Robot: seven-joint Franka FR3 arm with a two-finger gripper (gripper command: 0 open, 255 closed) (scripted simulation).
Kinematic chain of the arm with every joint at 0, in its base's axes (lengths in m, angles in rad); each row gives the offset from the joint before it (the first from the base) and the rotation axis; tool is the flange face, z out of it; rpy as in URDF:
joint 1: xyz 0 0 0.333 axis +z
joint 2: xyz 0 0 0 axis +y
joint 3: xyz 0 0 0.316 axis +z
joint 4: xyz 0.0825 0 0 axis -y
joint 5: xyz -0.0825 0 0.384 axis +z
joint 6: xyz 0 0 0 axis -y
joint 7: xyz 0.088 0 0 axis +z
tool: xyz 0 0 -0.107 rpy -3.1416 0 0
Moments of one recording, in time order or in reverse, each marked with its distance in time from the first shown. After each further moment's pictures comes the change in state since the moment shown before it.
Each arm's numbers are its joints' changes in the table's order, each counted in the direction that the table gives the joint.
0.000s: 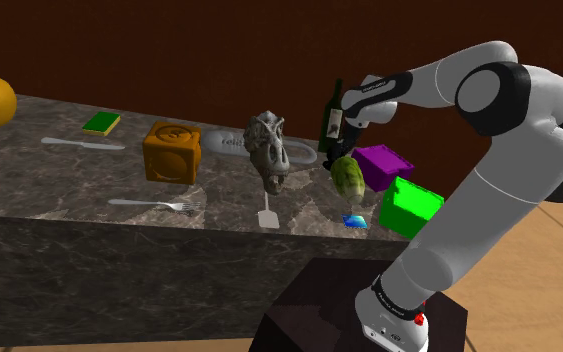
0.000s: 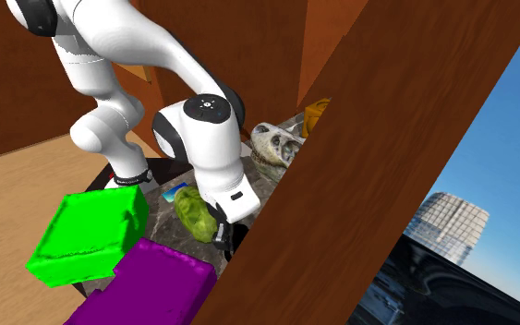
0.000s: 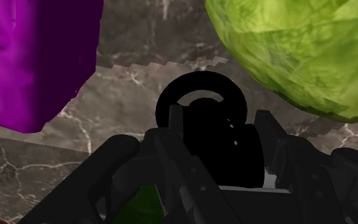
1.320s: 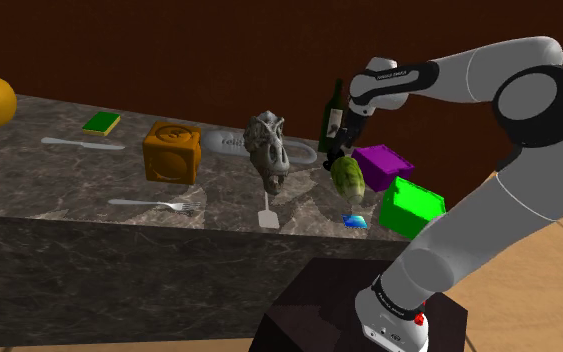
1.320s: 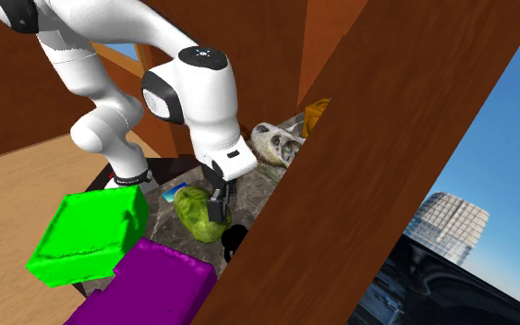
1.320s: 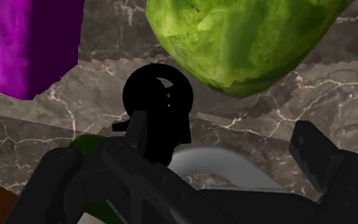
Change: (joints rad) arm 0.019 -0.172 0.046 -0.013 -0.107 -0.142 -0.115
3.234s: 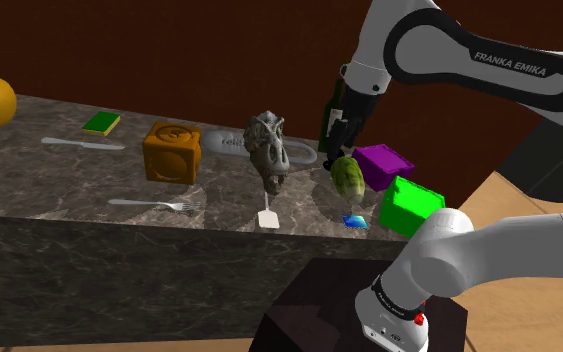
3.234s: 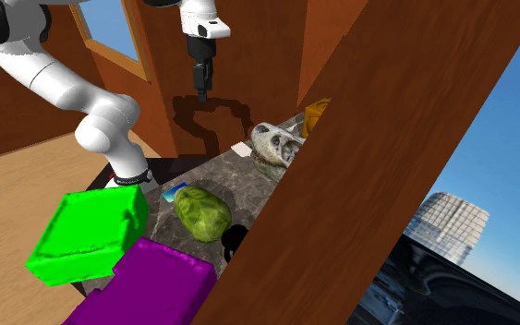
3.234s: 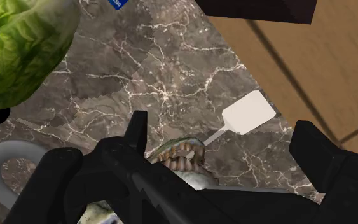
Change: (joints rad) arm 0.177 -0.583 0.501 -0.117 0.045 -0.526 -0.496
